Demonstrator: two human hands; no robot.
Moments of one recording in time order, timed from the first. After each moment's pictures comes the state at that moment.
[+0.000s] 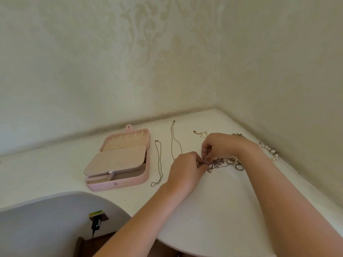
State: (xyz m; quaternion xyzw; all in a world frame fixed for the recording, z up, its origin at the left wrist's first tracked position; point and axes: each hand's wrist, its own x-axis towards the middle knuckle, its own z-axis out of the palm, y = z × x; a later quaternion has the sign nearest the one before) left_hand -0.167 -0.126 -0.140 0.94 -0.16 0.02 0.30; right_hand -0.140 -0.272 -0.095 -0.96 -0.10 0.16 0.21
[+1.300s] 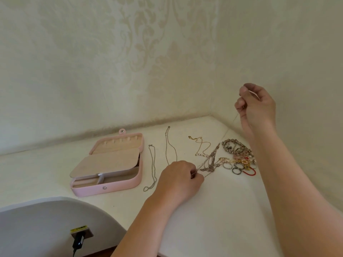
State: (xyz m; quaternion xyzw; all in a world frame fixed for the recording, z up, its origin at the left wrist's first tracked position) left_hand -0.180 -0.113 -0.145 0.94 -0.23 0.07 0.23; right_hand -0.149 -0.307 -0.055 -0.45 0.02 -0.35 0.82
